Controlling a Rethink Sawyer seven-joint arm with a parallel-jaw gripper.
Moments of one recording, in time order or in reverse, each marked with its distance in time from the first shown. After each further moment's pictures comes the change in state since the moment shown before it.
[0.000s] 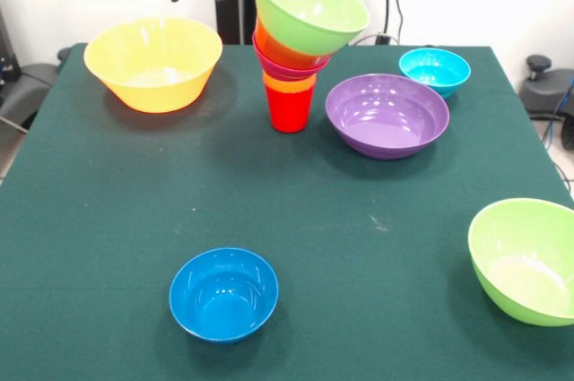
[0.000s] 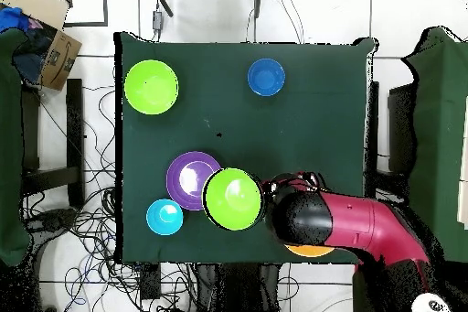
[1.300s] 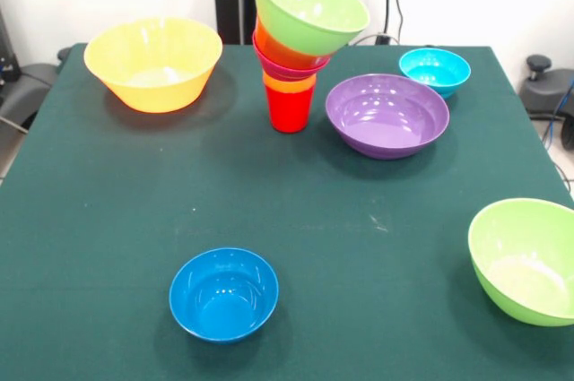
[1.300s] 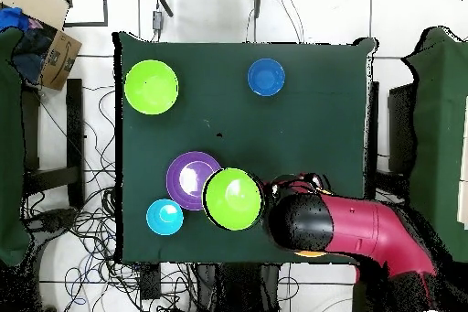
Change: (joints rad) arm 0.012 -0.071 0.000 0.000 0.002 0.056 0.000
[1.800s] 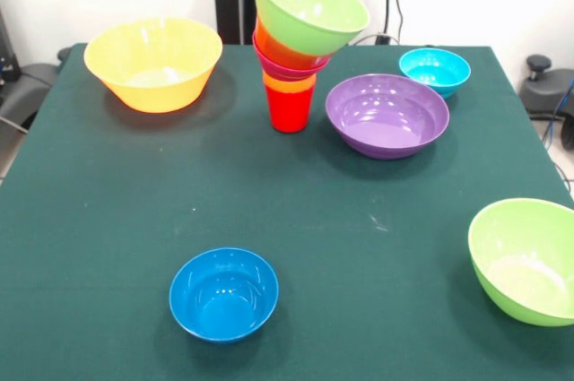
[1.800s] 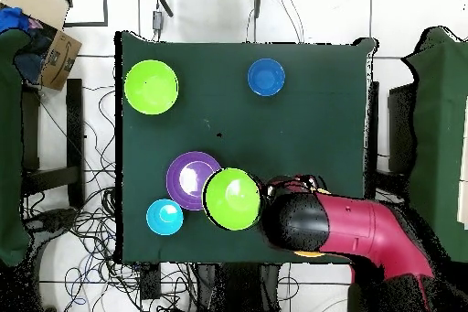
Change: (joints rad) arm 0.016 -0.028 0.000 0.000 0.024 0.057 0.000
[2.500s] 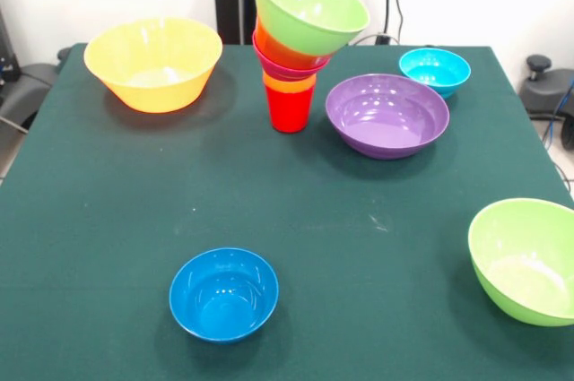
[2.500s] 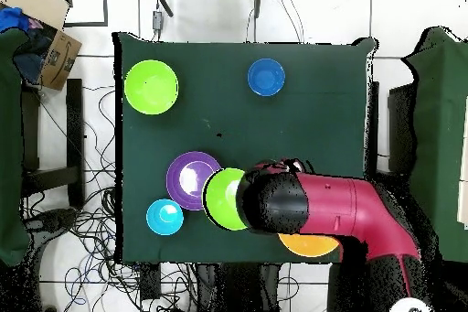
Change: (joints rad) arm 0.083 0.004 0.000 -0.081 0.003 0.086 0.000
